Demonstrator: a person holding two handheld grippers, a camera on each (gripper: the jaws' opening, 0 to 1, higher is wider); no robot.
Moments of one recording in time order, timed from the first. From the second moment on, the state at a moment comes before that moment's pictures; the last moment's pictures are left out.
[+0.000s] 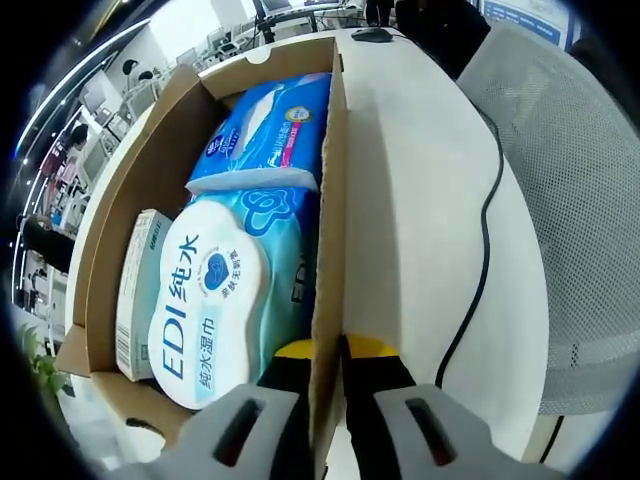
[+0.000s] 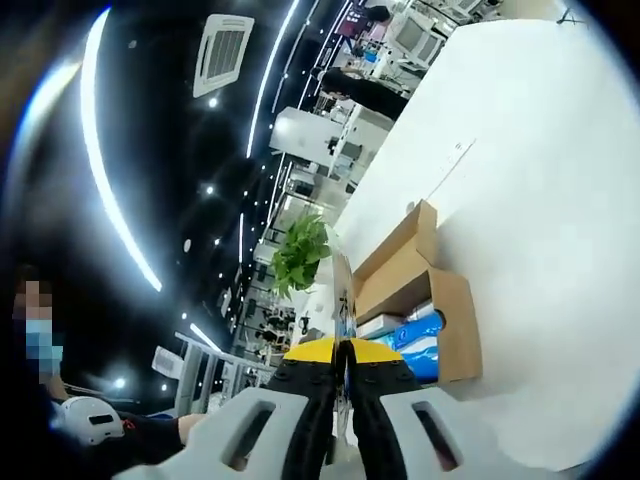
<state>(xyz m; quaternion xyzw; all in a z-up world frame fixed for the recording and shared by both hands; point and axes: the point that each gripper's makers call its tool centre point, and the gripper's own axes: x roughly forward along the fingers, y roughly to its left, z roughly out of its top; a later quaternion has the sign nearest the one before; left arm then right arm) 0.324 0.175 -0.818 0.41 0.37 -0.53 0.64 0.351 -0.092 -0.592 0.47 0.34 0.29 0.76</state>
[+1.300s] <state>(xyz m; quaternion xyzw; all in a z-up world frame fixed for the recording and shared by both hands) 0.324 0.175 -0.817 0.41 0.37 -0.53 0.64 0.333 -0.126 -0.615 0.38 0.40 0.22 0.80</state>
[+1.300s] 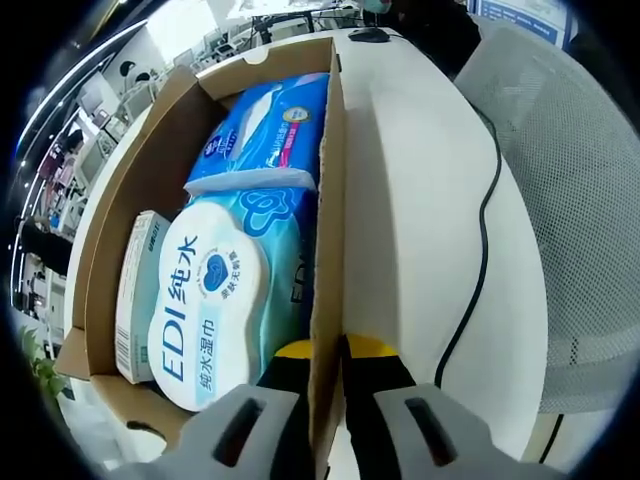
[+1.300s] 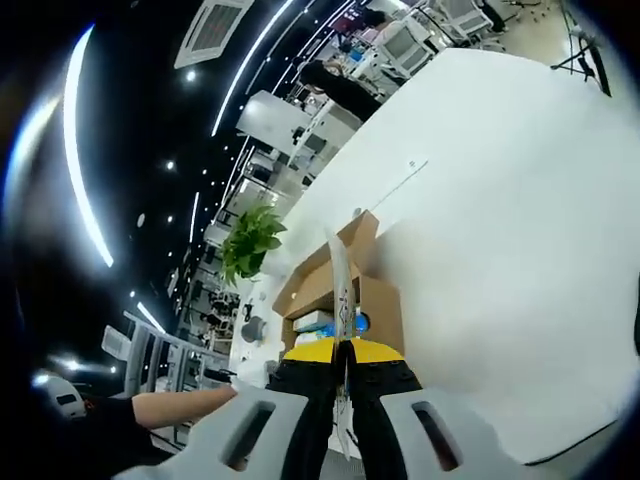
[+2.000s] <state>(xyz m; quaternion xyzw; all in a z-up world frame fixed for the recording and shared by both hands) 0.324 0.175 -0.818 0.41 0.37 -0.53 0.64 0.360 -0.136 -0.654 0.37 0.44 0.21 0.79</state>
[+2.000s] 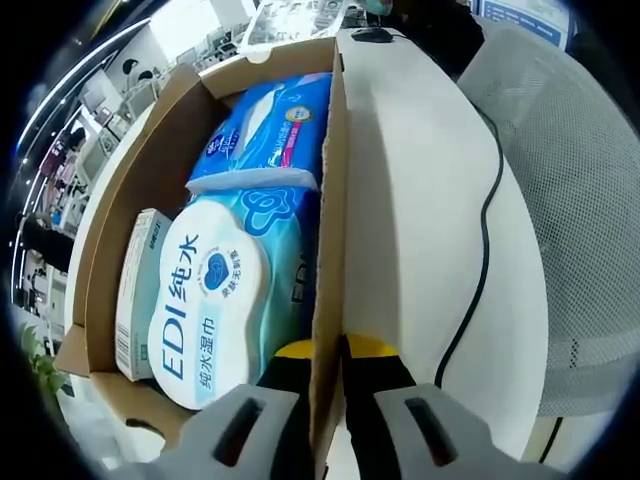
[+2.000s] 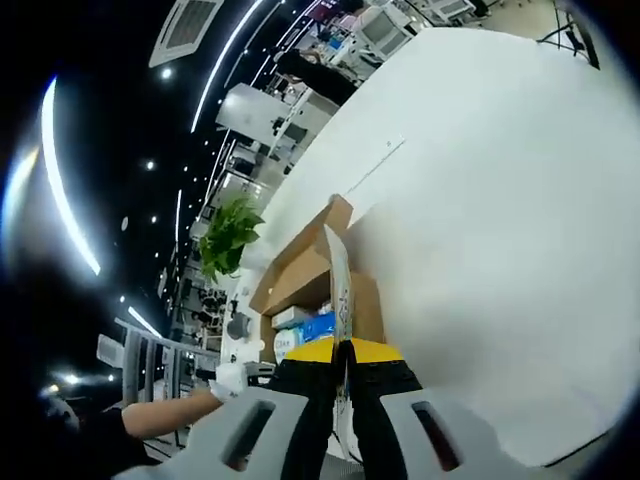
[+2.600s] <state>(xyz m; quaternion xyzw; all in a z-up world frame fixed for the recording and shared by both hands) 0.324 0.175 -0.818 0.41 0.38 -0.53 0.64 0.381 -0.156 -0.689 0.38 0.48 0.21 0.76</state>
